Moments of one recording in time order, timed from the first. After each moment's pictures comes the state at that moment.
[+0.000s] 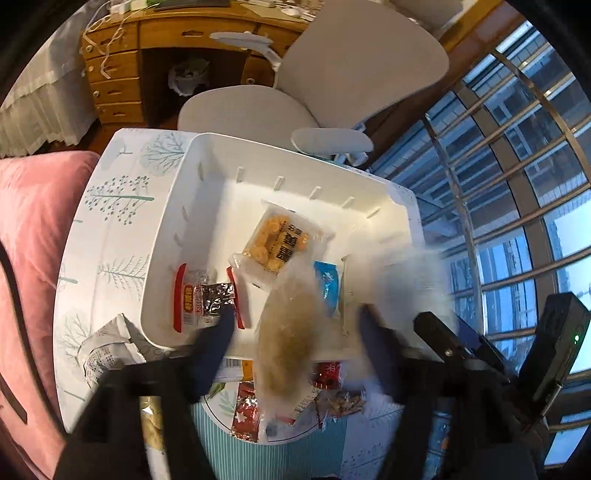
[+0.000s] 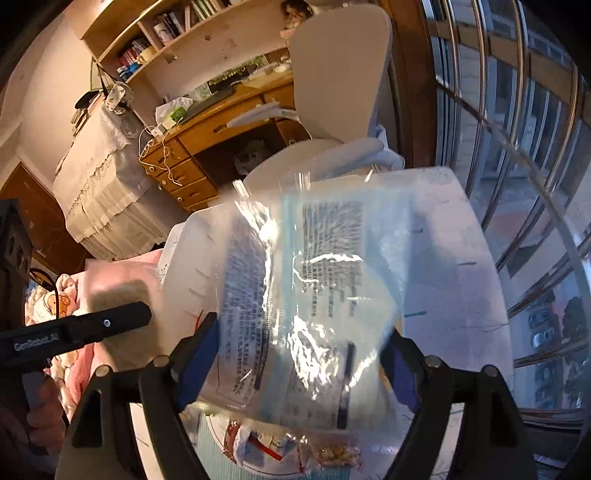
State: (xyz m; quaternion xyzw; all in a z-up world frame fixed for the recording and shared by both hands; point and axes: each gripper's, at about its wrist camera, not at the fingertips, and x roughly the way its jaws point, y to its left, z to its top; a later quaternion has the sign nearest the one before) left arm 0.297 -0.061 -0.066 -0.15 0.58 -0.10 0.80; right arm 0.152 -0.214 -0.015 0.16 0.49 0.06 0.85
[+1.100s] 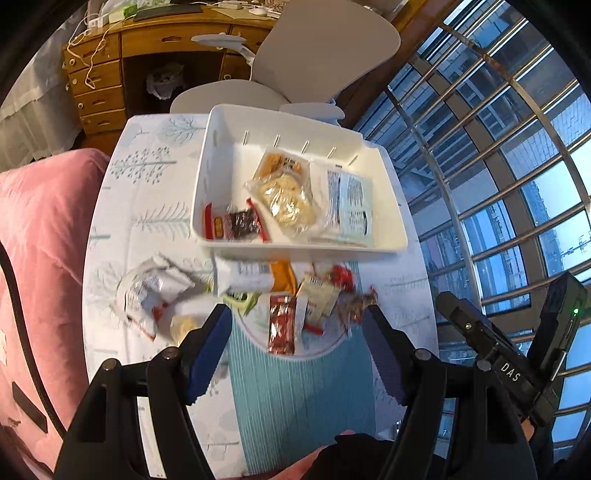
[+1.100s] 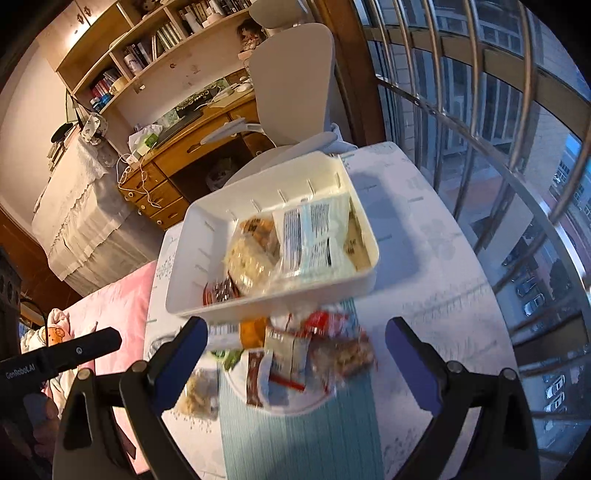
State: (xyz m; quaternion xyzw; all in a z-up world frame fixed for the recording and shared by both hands) left arm 0.175 0.005 -0.038 -0.11 0.58 -0.17 0.79; right arm 0.020 -0.172 0.013 0.18 0.47 -0.04 0.86
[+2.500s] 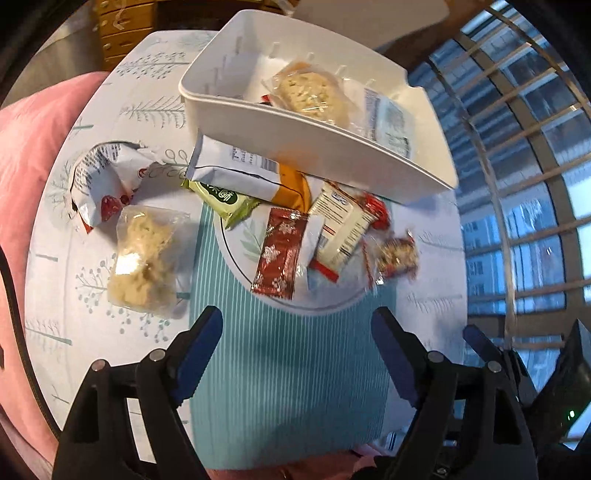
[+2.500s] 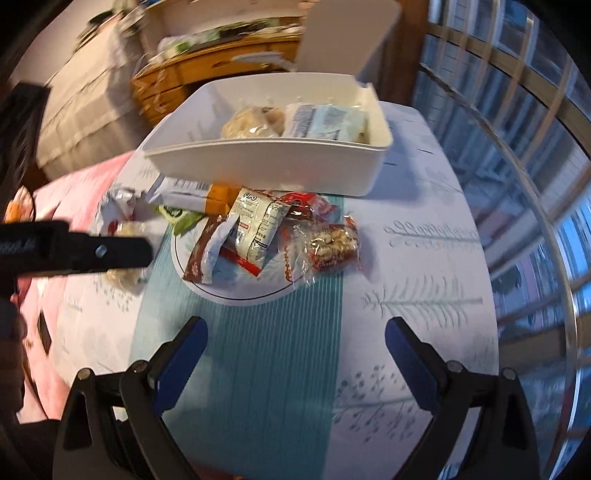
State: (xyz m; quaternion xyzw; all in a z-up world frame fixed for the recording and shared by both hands) left arm 0.124 -0.039 -0.147 -0.15 0.63 -0.09 0.76; right arm -0.039 -0.144 -0.074 -0.01 0.54 0.02 0.84
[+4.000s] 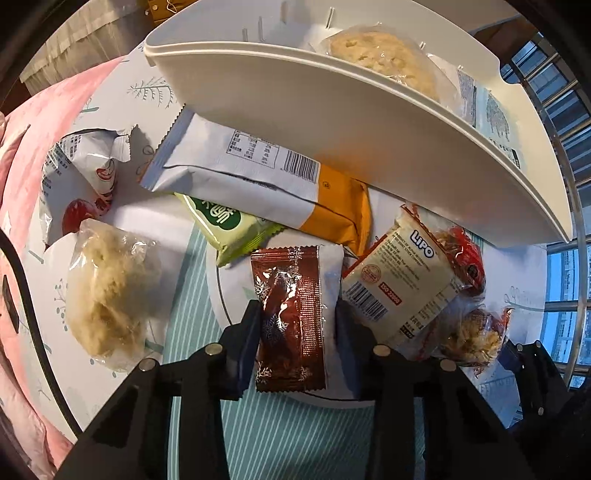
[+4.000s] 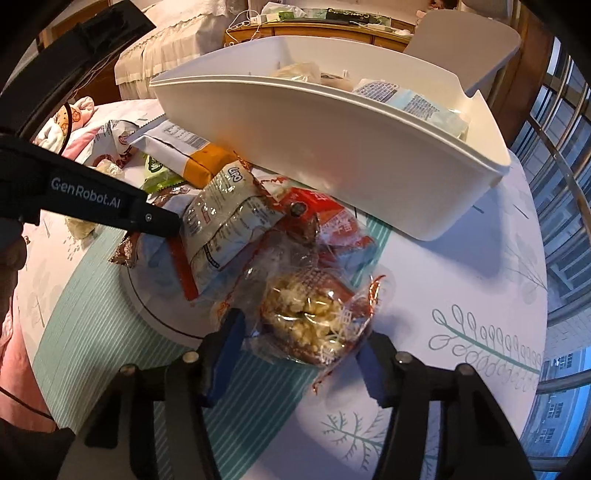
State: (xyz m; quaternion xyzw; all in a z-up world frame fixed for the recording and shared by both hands) left arm 0.211 -0.096 -0.236 -0.12 0.65 0.04 0.75; right arm 0.034 -0.170 -0.159 -0.12 0.52 0.19 0.82
